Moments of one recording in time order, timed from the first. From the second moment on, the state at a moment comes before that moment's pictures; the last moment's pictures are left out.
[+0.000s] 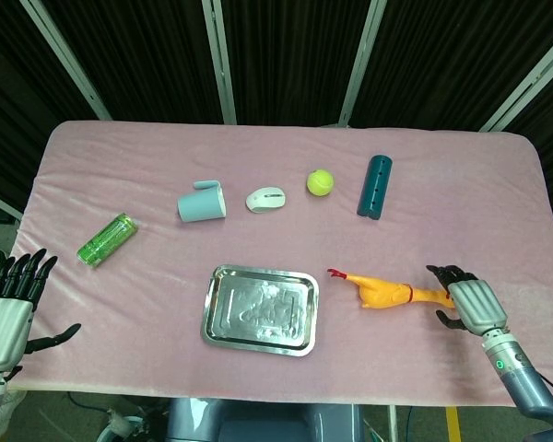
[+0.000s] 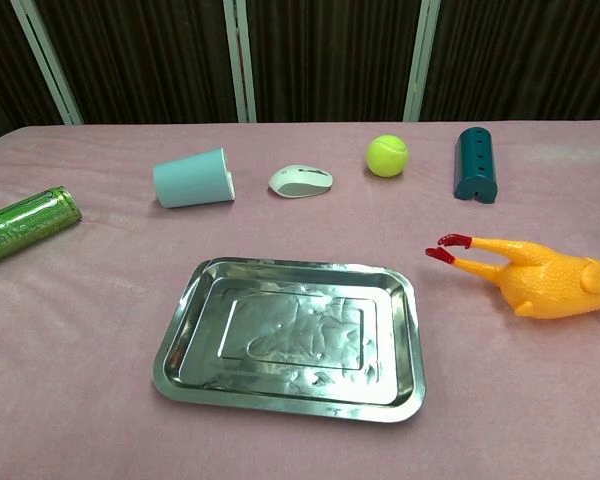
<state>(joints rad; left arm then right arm) -0.08 -1.11 -0.02 -1.77 1.61 1.54 0.27 0.33 -1.25 0.04 -1.32 -1.49 1.04 0.07</state>
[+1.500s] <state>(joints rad) -0.08 -1.11 -0.02 -1.75 1.57 1.52 0.24 0.42 -1.39 0.03 -1.14 -1.44 0.93 0.16</state>
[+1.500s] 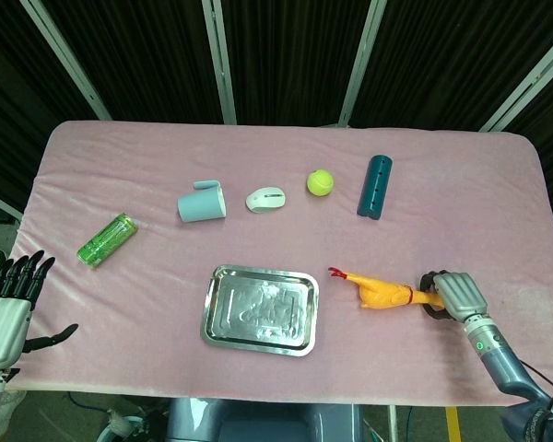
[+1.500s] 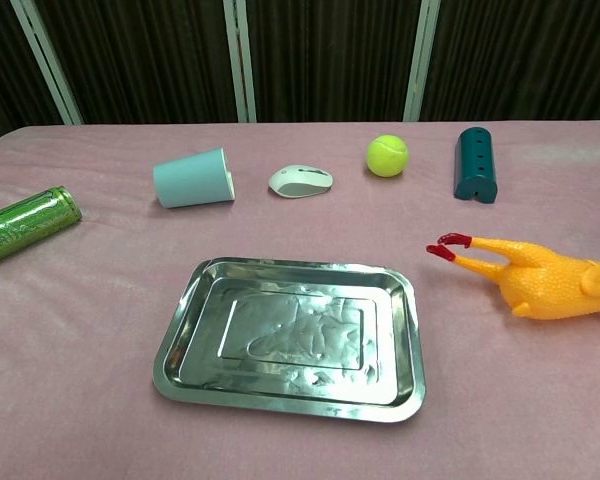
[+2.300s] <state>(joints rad) -0.13 -1.10 -0.02 -1.75 1.60 1.47 0.22 0.43 -1.35 0.00 -1.13 -1.55 1.03 0.45</state>
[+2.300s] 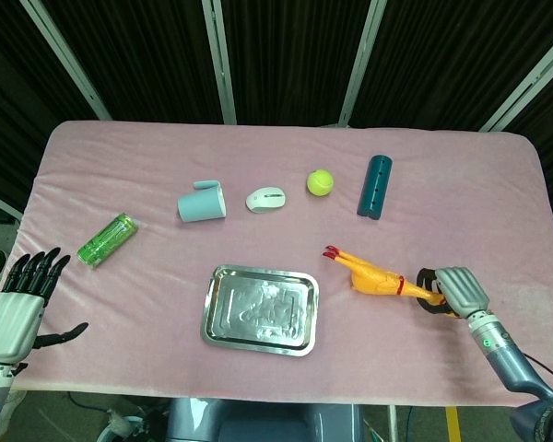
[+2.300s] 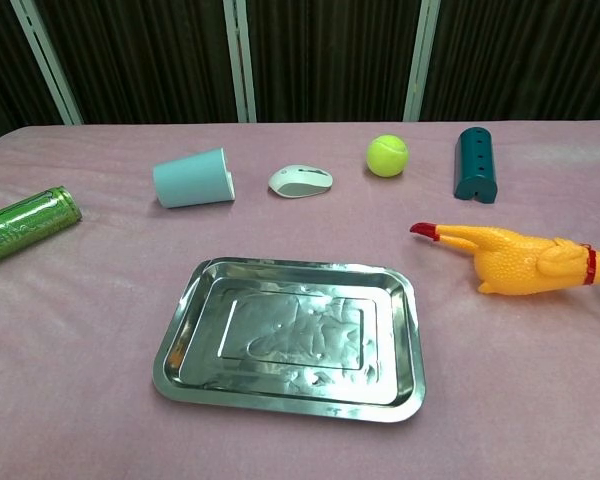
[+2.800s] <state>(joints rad) -0.27 -1.11 -0.06 -1.85 1.67 1.33 0.20 0.45 -1.21 -0.04 -1.26 -1.65 1.12 0.86</state>
